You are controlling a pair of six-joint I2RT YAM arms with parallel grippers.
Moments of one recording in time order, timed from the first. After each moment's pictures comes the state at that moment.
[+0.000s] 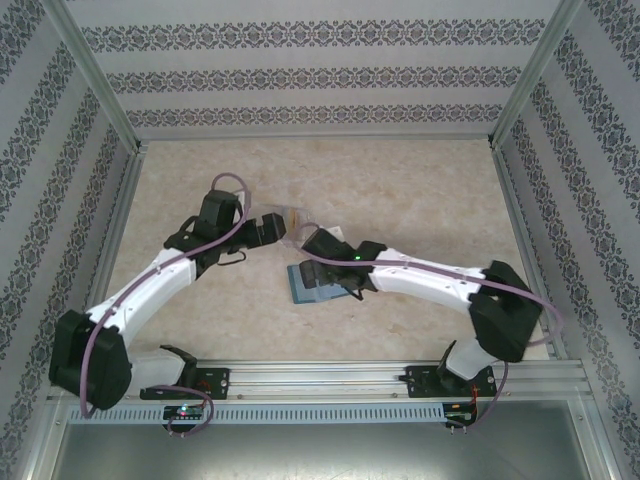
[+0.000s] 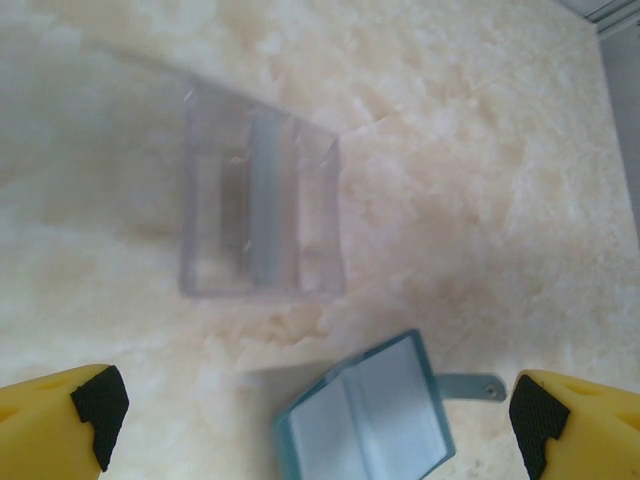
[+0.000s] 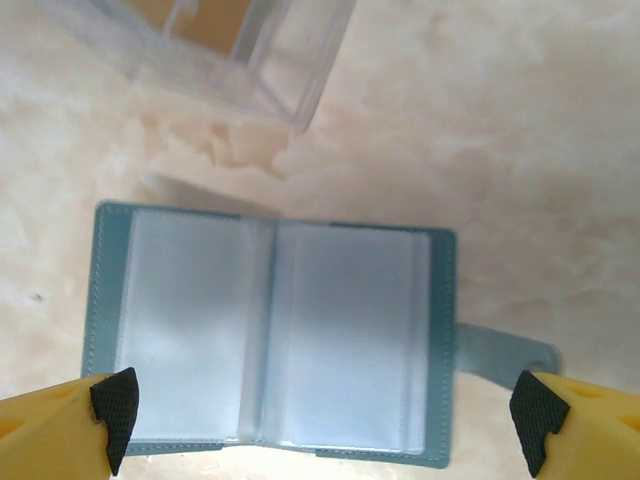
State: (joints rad) left arm -0.36 1.29 0.91 -0.35 0.22 -0.59; right arm 0.93 1.53 1.05 -0.58 0.27 0.63
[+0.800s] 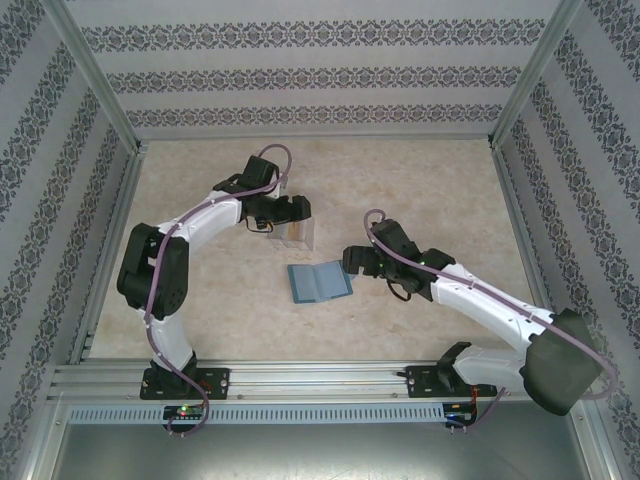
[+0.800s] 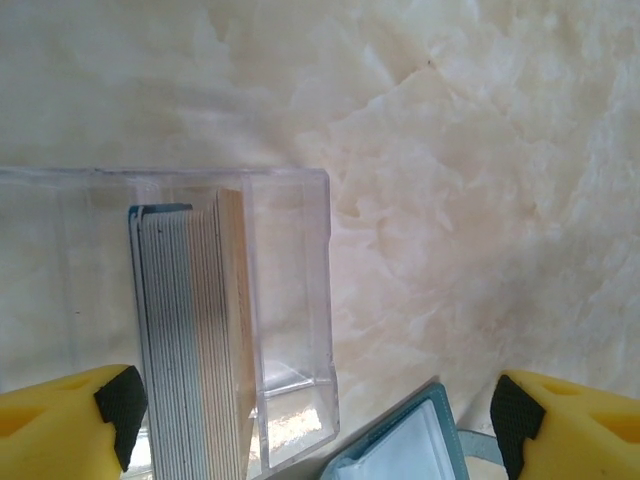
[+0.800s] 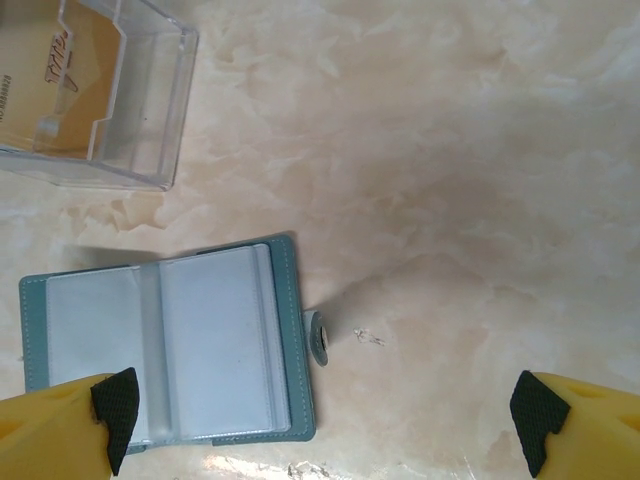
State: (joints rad) left arm -0.36 1.84 1.36 -0.52 0.35 -0.50; right arm 0.66 1.19 0.76 -0.49 0.10 0.66
